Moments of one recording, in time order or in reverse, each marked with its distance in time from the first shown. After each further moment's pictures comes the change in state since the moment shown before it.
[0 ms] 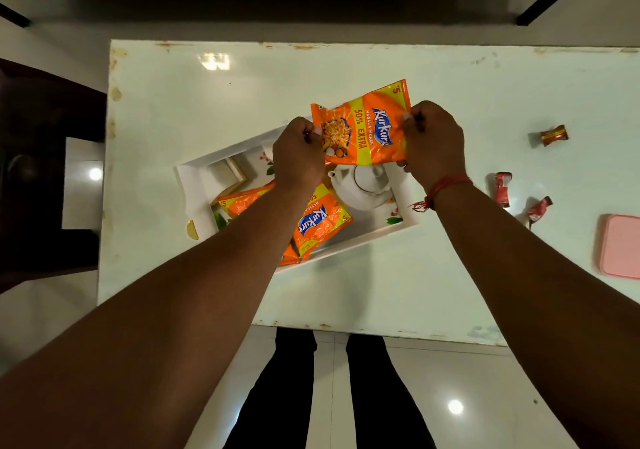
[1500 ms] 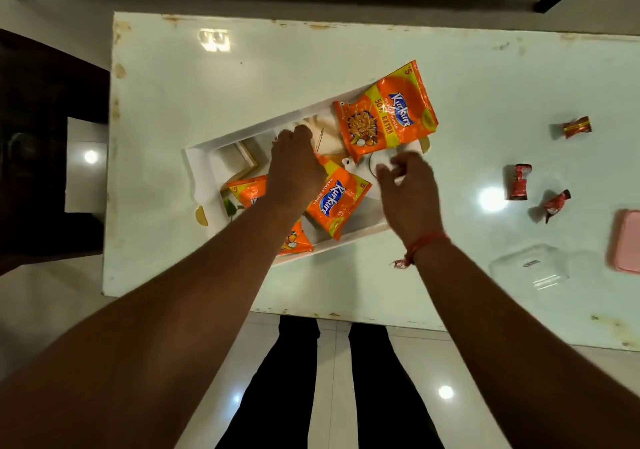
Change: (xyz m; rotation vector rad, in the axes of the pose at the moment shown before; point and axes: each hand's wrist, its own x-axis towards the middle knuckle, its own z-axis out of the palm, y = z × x) left_hand -0.007 -0.041 -0.024 0.496 -0.158 0.192; right_hand -0.078 0.012 0.054 -0.030 0.003 0.066
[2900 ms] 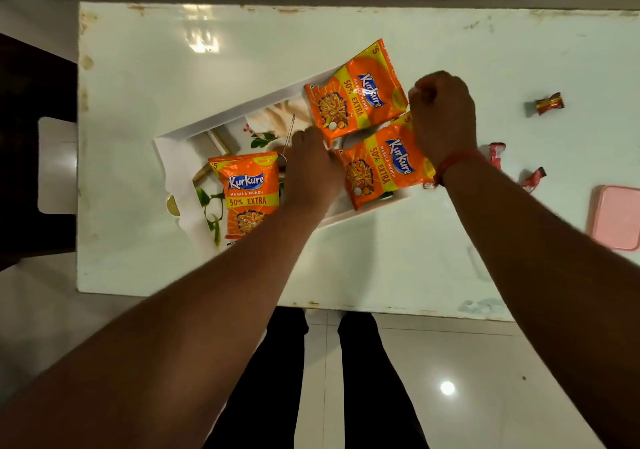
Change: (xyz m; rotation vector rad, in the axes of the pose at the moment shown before) left_hand -0.029 0.050 0.052 -0.168 0.110 -0.035; right_hand 0.081 0.015 -0.069 -0.211 0.115 -0.172
